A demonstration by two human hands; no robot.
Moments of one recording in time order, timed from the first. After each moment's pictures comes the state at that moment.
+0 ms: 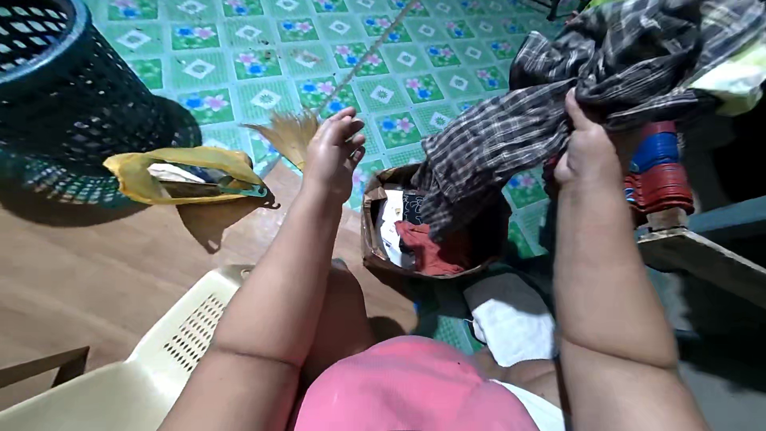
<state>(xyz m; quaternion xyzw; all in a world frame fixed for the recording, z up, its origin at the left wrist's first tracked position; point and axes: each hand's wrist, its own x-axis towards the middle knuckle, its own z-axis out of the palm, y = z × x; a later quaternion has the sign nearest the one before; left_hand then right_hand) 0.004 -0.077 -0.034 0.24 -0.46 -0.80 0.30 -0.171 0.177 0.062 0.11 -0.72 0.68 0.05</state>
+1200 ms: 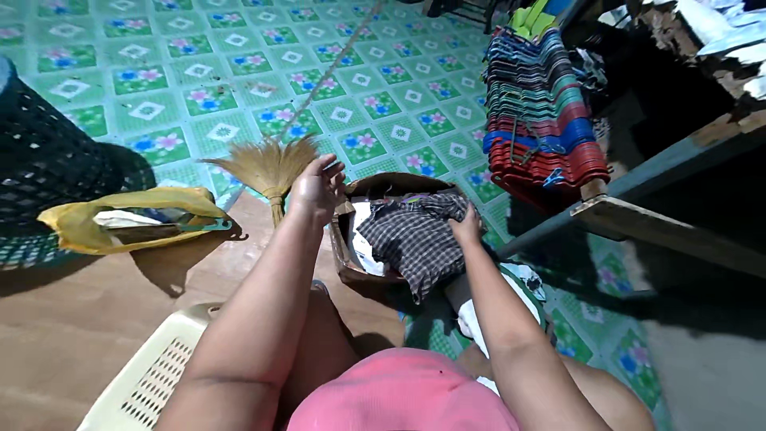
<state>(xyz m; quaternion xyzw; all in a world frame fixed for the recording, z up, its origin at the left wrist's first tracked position) -0.021 -0.045 -0.063 0.29 -0.40 -0.84 0.20 -0.189 0.268 -0.193 0.01 -0.95 0.29 -0.08</state>
